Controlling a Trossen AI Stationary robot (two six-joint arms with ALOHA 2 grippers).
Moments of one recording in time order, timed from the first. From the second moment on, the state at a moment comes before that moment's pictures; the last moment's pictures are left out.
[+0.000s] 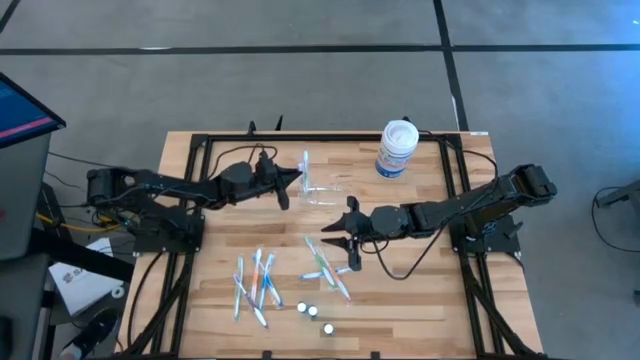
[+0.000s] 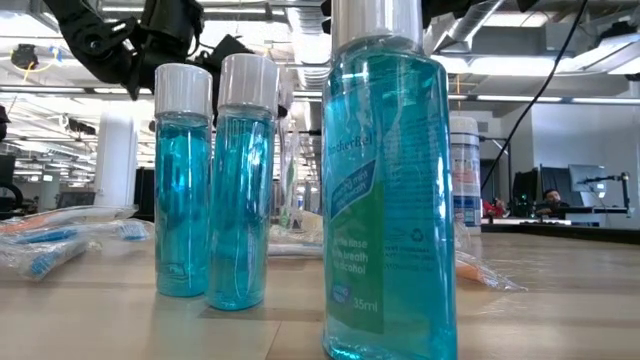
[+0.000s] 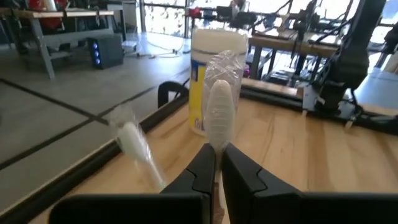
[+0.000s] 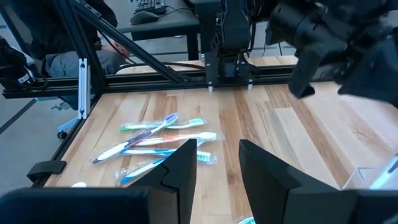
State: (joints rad) left arm 0.26 1.35 0.46 0.74 -0.21 -0.09; right arm 0.24 1.49 0.92 0.27 0.21 0.14
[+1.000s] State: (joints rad) left arm 0.27 1.49 0.46 0.78 -0.21 -0.18; right arm 0.24 1.49 0.92 0.27 0.21 0.13
